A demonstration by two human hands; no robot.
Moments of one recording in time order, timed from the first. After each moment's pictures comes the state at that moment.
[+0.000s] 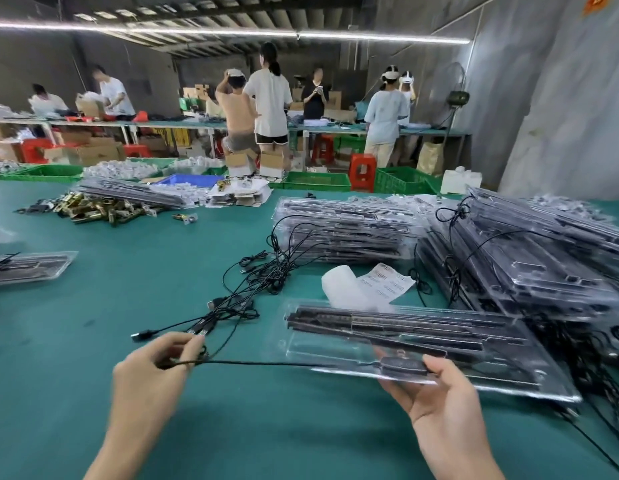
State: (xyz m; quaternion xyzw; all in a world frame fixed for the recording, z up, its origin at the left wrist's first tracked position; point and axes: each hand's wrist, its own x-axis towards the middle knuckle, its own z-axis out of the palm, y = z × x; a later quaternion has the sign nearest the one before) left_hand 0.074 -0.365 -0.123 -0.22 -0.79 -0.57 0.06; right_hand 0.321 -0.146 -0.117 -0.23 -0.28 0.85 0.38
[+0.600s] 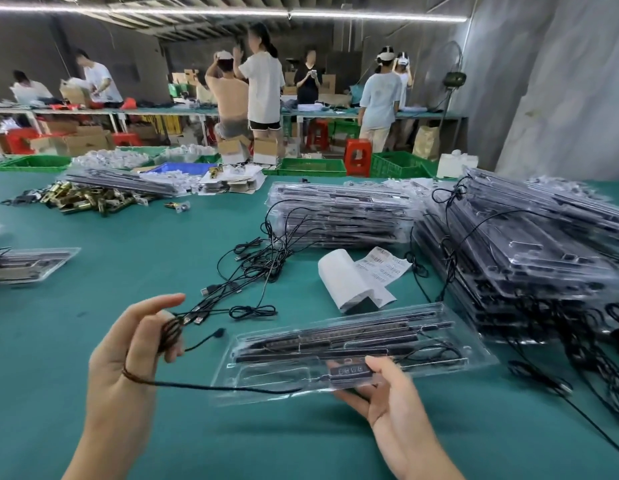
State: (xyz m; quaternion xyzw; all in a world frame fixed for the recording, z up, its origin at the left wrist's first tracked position) left_hand 0.102 -0.376 -0.095 -0.34 -0.54 -0.77 0.00; right_hand 0.295 -0.175 -0.147 -0.26 -0.34 0.86 0.29
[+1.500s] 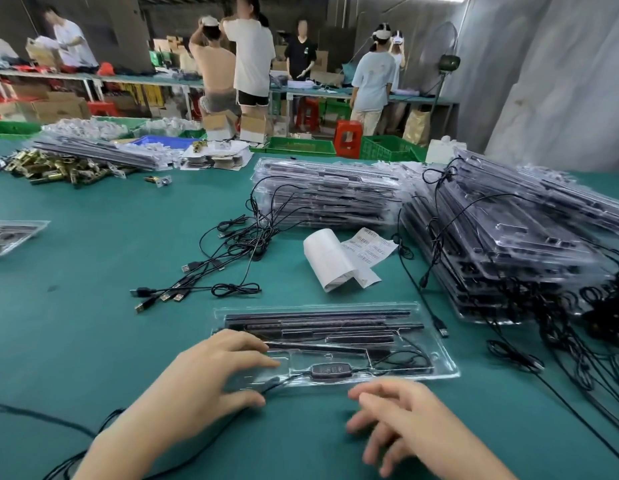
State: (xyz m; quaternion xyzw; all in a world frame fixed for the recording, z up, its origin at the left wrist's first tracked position) left_hand 0.107 -0.340 -0.135 -0.62 -0.76 -0.17 -0.07; right_hand 0.365 -0.174 -0.128 -0.35 -0.64 0.68 0.05
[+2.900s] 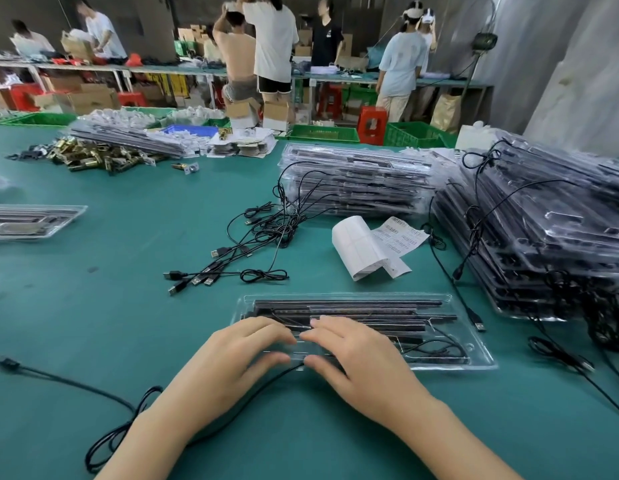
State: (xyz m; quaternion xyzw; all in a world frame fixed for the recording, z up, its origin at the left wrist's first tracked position) left_hand 0.106 -0.349 -0.150 -0.62 -0.73 -0.30 -0.01; right_hand 0.276 -0.174 -0.155 -0.08 -0.97 0.12 0.19
